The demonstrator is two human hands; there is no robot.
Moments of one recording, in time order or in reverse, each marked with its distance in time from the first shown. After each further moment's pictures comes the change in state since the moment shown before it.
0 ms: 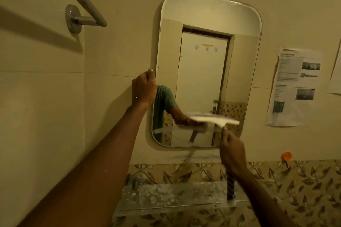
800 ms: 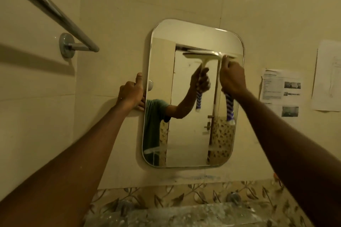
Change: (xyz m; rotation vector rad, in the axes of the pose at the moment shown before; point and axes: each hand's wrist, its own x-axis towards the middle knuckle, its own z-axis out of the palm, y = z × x) left_hand 0.044 0.027 -0.014 0.066 -0.214 -0.233; right_hand 0.183 -0.163 -0.077 0.056 0.176 -0.303
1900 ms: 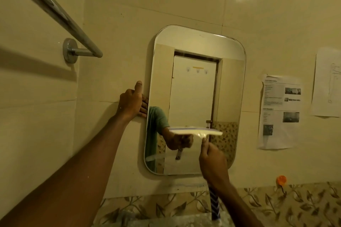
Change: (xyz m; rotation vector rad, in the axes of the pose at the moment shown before) left_hand -0.004 -0.015 -0.004 -0.207 -0.035 0.064; right_hand -0.207 0.060 0.057 -0.119 -0.130 0.166
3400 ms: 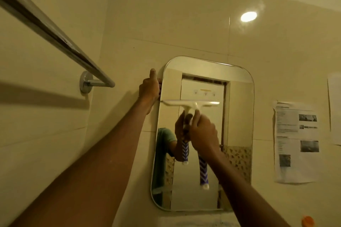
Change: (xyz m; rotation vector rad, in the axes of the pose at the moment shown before) left_hand 0.050 0.106 0.008 -0.176 0.021 0.035; right_hand 0.108 -0.114 -0.001 0.185 -0.024 -0.182
